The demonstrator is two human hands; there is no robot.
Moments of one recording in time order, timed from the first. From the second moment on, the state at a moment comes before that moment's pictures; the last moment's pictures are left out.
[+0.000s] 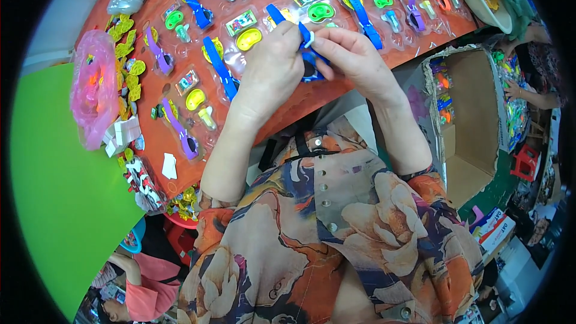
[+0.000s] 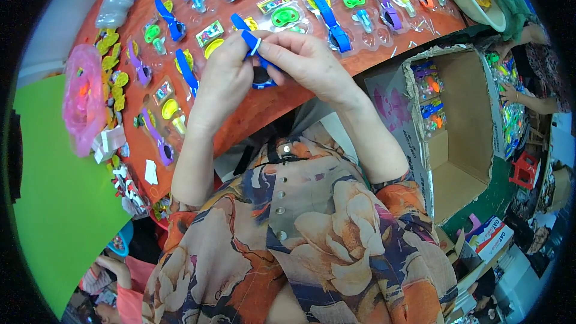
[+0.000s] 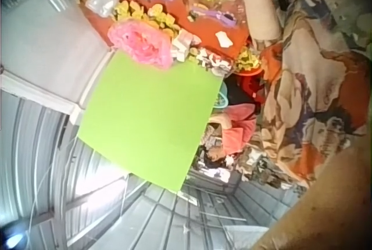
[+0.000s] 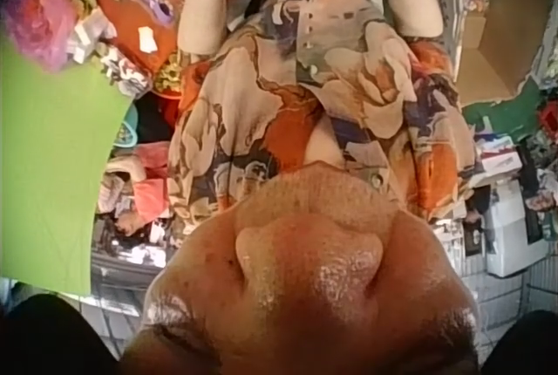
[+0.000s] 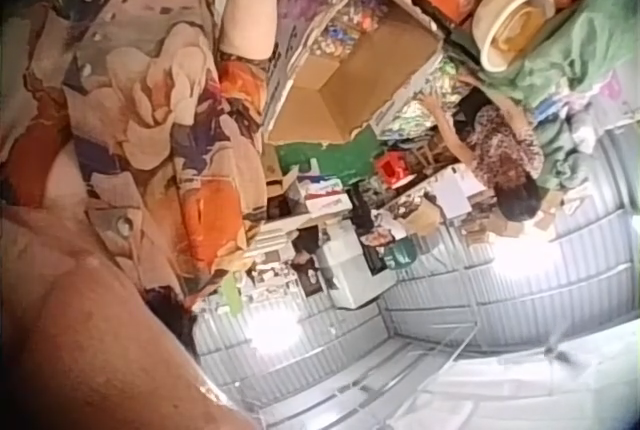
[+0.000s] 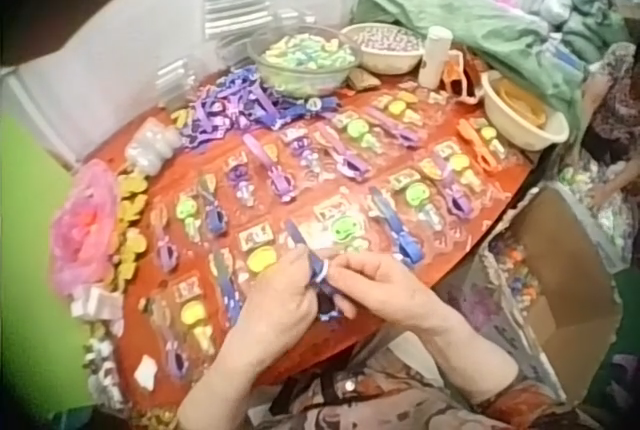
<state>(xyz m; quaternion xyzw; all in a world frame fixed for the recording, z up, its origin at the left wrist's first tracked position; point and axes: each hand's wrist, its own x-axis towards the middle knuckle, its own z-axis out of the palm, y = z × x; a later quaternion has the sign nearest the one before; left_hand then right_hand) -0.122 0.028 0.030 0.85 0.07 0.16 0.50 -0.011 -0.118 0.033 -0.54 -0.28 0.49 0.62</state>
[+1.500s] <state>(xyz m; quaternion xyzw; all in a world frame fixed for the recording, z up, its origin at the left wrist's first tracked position) -0.042 -0.003 0.051 0.69 0.19 0.07 0.70 0.367 -0.140 0.020 -0.88 -0.29 -0.05 0.36</state>
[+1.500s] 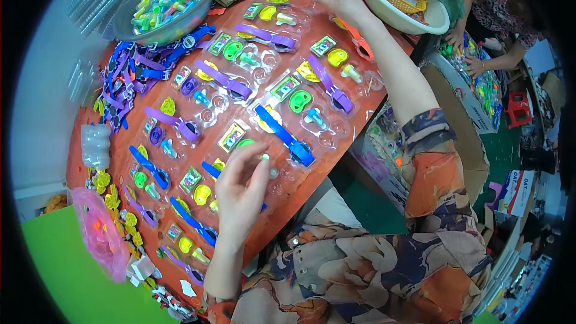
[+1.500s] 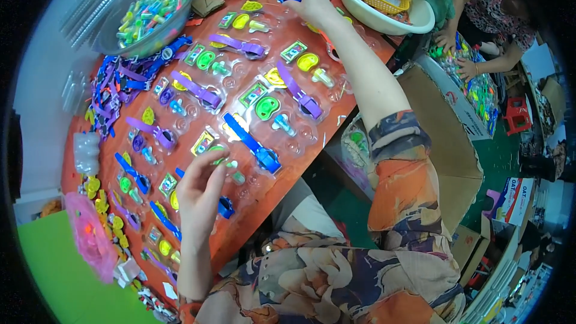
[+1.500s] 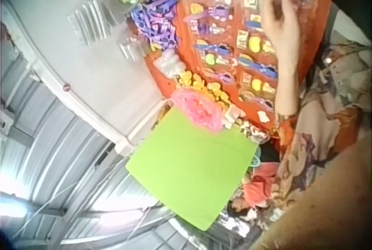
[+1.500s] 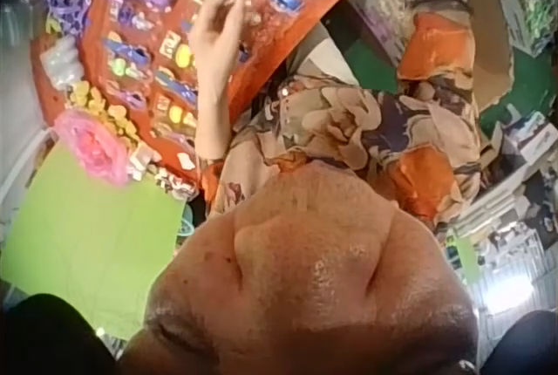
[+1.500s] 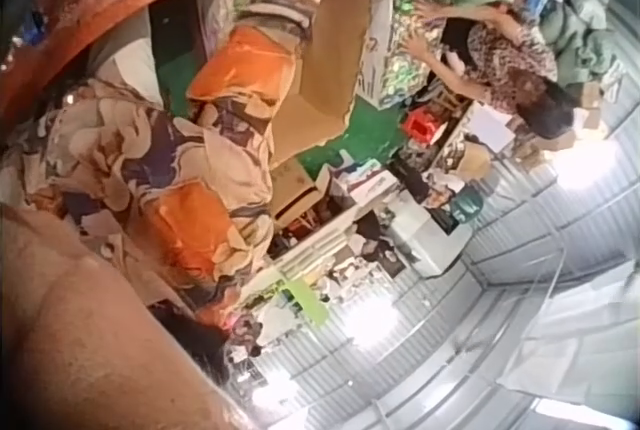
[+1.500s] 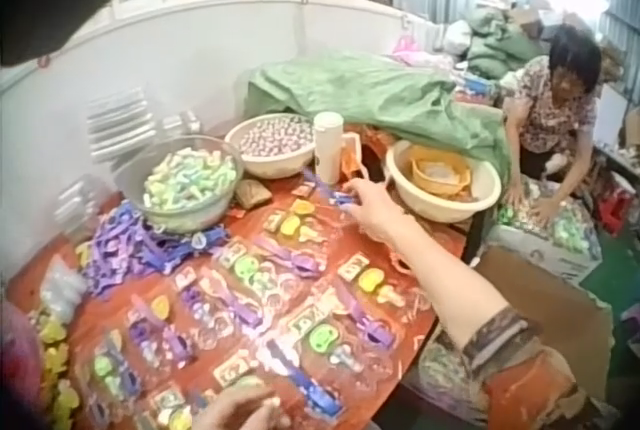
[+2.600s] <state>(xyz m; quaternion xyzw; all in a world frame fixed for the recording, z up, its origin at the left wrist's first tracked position) -0.160 0.023 0.041 0.67 0.36 0.17 0.62 0.342 -0.112 -0.018 -0.92 -0.37 -0.16 0.02</state>
